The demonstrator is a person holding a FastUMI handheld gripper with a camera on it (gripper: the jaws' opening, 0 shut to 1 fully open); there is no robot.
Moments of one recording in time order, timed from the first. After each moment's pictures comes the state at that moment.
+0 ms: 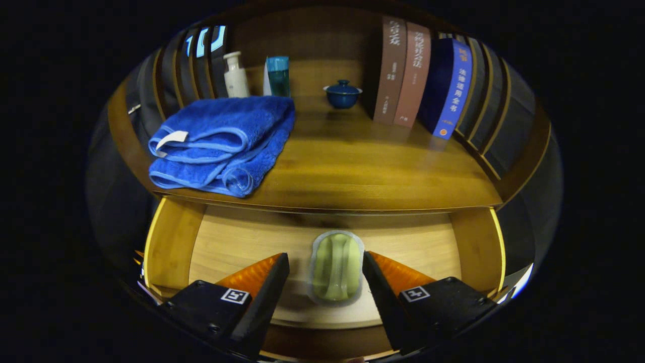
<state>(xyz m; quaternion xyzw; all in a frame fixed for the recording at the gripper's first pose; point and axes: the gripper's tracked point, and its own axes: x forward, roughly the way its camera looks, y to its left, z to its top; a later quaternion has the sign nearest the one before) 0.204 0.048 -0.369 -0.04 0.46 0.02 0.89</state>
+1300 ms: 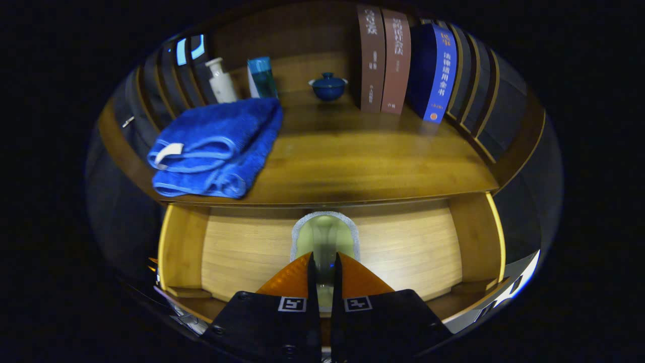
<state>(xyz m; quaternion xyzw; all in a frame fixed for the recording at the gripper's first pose) 0.182 0.038 -0.323 0.01 0.48 0.02 0.88</state>
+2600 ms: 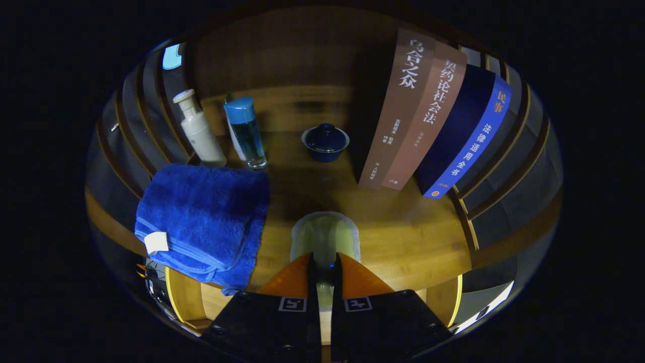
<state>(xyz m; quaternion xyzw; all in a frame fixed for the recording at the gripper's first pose) 0.325 0.023 -0.291 -0.05 0.47 -0.01 0.88</state>
